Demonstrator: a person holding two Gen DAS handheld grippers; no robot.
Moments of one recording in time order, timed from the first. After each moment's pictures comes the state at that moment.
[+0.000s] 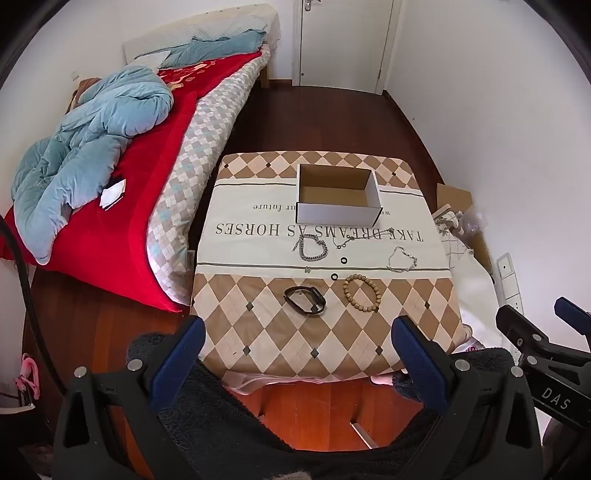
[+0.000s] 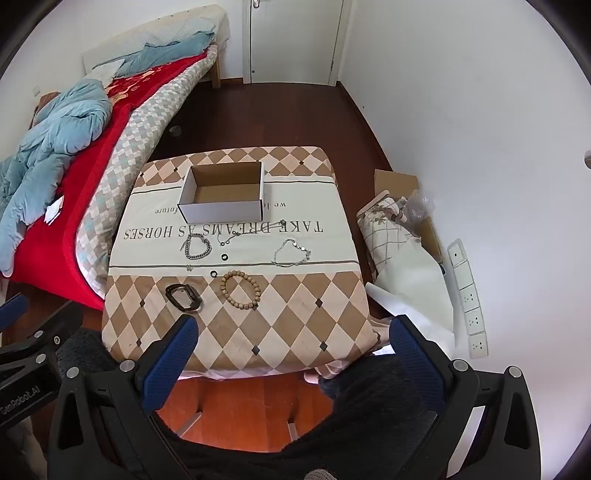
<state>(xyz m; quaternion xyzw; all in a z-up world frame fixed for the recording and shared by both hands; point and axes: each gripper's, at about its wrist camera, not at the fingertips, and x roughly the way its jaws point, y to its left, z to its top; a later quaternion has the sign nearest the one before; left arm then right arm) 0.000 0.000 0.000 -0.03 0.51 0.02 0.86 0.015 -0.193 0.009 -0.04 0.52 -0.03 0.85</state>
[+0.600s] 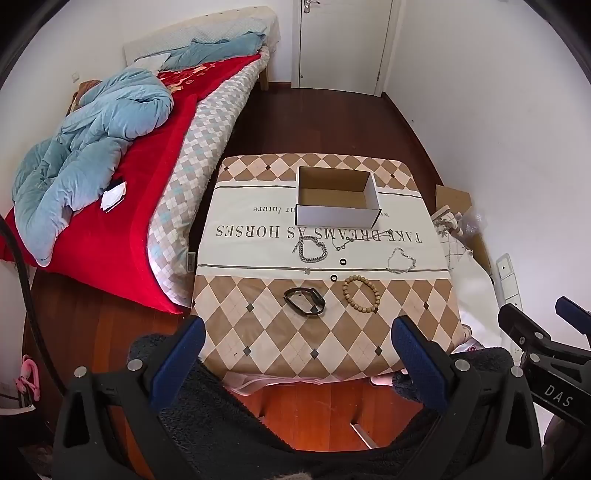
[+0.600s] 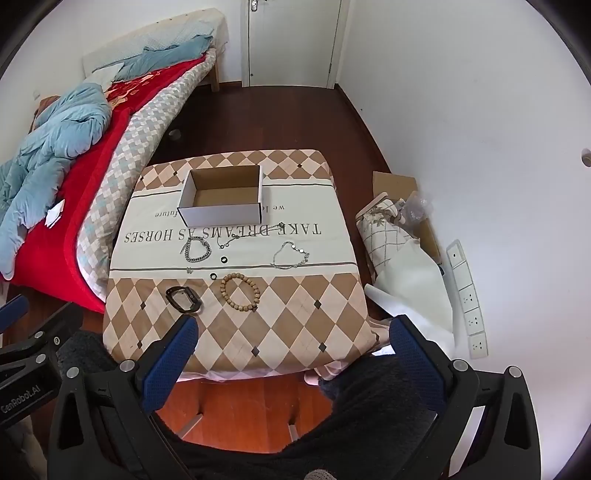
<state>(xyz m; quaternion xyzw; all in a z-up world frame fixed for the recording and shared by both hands) 0.000 0.001 0.005 -0.04 0.51 0.02 0.86 0.012 -0.194 0.013 -0.04 0.52 -0.04 0.85</state>
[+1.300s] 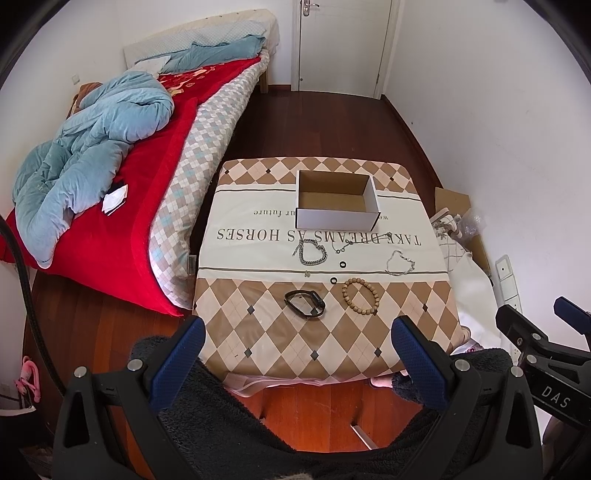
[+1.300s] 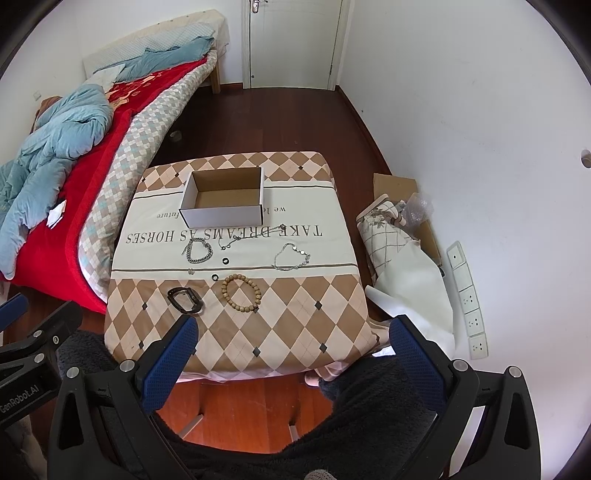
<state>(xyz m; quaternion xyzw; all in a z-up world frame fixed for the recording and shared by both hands) -0.001 -0.002 0.015 -0.03 0.51 0.02 0.86 0.012 -0.196 0.016 -0.03 0.51 -0.03 0.86</state>
